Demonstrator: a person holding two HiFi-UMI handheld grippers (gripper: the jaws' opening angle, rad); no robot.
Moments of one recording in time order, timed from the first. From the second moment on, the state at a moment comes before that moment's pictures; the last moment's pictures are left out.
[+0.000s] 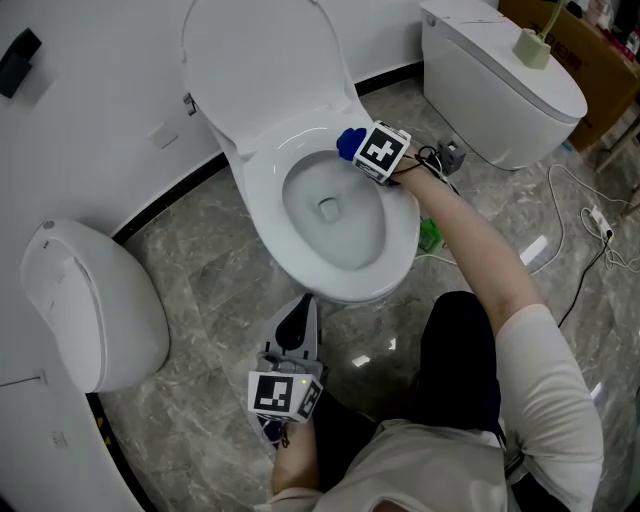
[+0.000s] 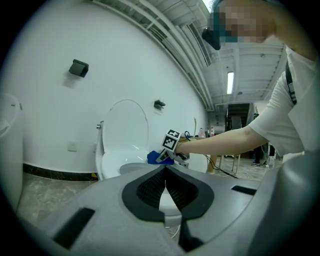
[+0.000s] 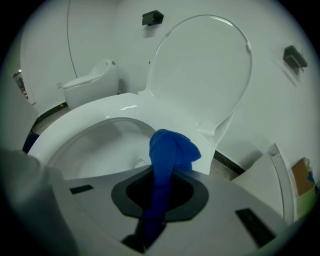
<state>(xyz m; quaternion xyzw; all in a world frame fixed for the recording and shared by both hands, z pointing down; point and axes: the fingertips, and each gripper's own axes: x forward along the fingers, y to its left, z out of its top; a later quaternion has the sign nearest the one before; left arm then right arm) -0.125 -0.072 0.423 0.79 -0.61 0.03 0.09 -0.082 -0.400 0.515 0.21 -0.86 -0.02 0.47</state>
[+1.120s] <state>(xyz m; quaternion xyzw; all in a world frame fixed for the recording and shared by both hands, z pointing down) -0.136 -0.074 0.439 0.78 -0.61 0.03 0.10 -0.113 -0.434 0.508 0.23 -0.87 -0.02 0.43</state>
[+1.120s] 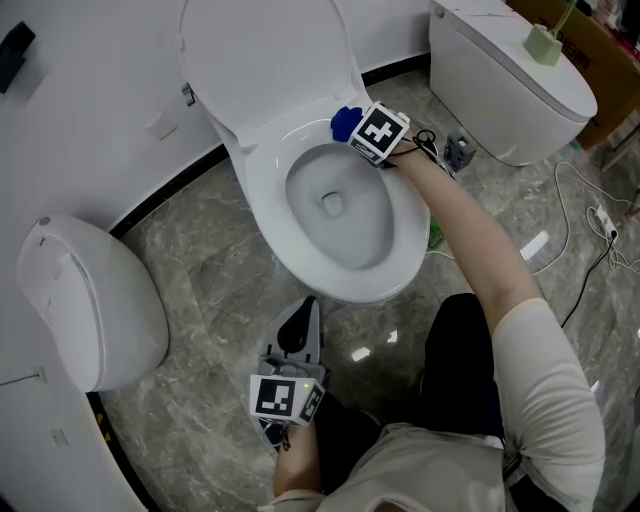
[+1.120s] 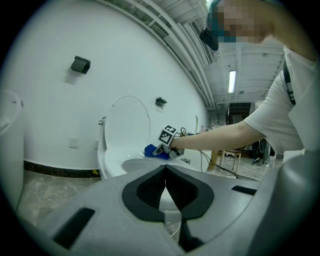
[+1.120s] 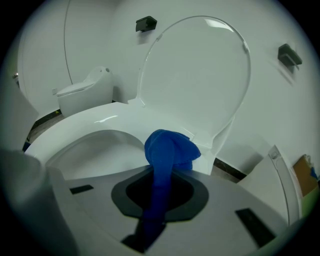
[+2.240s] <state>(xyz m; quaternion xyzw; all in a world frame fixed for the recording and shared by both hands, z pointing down) -0.146 -0.068 0.458 0.78 -0.61 0.03 0.12 -0.153 -0.444 0.509 0.24 -0.89 0.01 0.40</state>
